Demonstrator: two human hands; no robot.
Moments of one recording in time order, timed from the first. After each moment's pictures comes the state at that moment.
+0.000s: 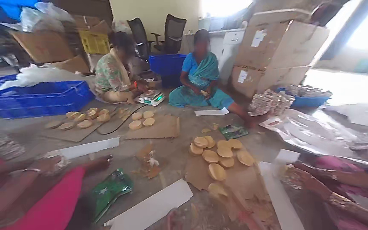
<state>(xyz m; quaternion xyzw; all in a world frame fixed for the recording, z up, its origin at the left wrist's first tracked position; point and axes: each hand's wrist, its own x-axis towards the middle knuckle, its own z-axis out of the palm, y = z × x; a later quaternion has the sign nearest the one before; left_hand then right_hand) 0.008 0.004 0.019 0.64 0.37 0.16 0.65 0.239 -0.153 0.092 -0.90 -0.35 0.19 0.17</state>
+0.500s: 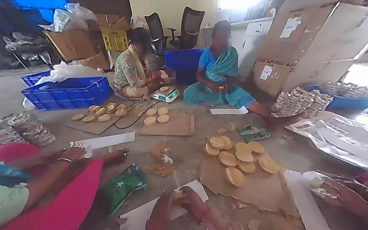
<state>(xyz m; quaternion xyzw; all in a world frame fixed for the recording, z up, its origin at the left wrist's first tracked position) 0.013 0.124 0.031 0.92 0.28 -0.02 0.26 0.164 0.020 0.006 -0.77 -0.46 0.31 0.31</state>
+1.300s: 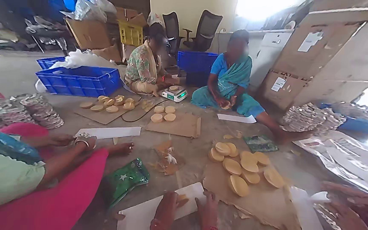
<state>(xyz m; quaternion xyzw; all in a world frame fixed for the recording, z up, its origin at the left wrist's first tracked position) 0.025 0.116 0.027 0.90 0.32 -0.03 0.29 0.157 -0.008 -0.014 -0.90 -0.21 0.10 0.36</state>
